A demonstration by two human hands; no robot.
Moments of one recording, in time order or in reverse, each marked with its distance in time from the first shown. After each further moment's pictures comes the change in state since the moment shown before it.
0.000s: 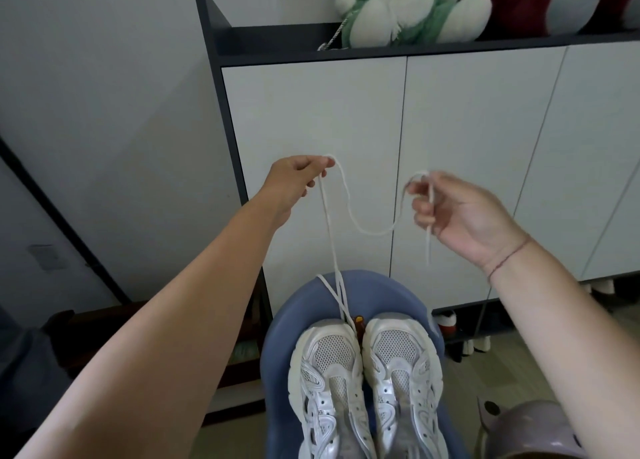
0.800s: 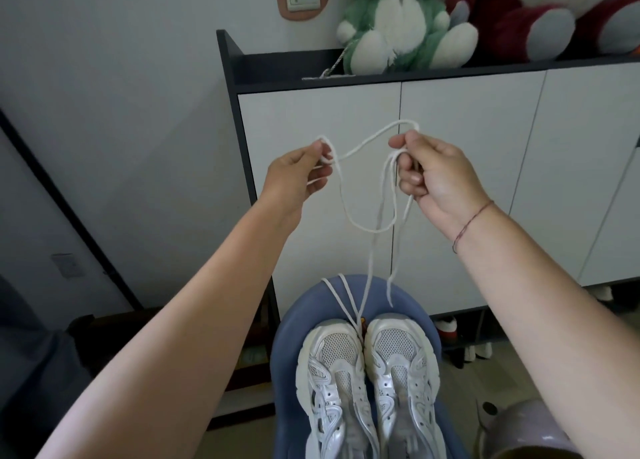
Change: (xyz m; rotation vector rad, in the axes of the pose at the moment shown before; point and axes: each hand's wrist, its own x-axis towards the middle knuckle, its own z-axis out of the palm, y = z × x) left_hand -0.047 0.049 -0.002 -0.369 0.089 0.001; right_hand -0.003 -0.037 0.063 -0.162 0.078 -0.247
